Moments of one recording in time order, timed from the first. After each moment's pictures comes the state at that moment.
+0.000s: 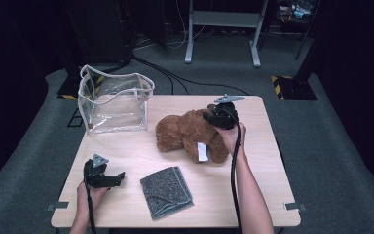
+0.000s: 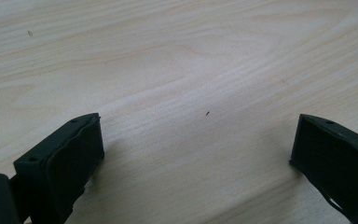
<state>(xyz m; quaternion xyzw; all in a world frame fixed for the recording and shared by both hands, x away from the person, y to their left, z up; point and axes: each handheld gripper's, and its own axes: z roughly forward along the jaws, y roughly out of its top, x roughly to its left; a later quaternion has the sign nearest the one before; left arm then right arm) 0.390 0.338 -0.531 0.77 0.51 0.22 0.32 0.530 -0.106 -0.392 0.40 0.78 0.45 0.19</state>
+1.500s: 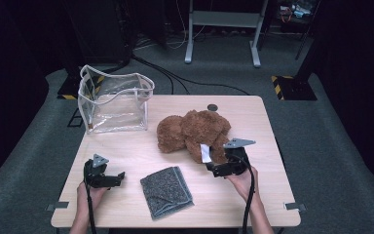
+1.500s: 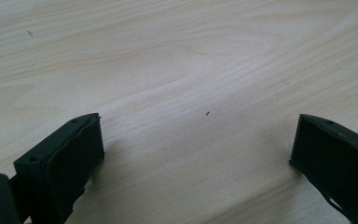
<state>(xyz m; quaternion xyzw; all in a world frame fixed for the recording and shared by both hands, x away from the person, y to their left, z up) 0.390 0.338 -0.531 0.77 0.51 0.22 0.32 0.409 -0.131 -0.450 0.39 0.81 0.41 0.13</state>
